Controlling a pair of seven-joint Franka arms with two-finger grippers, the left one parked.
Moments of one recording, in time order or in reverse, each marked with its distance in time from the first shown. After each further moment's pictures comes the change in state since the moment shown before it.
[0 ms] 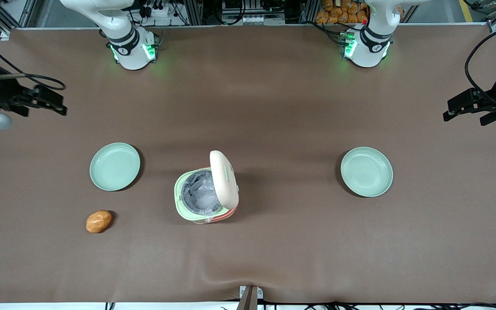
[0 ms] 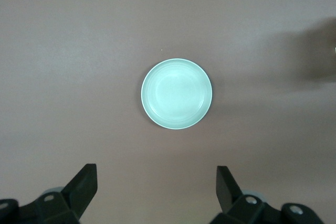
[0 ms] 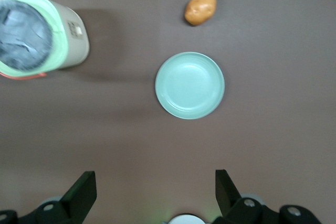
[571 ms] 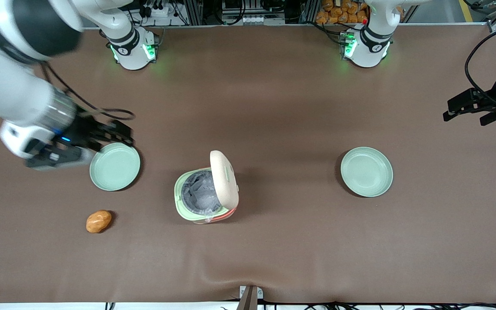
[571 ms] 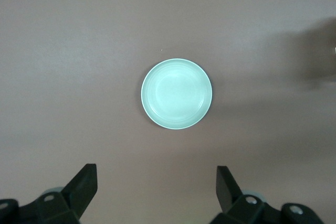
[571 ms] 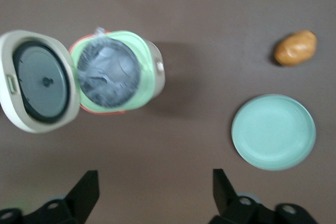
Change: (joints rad) arm 0.174 0.154 -0.014 0.084 0.142 0.160 0.136
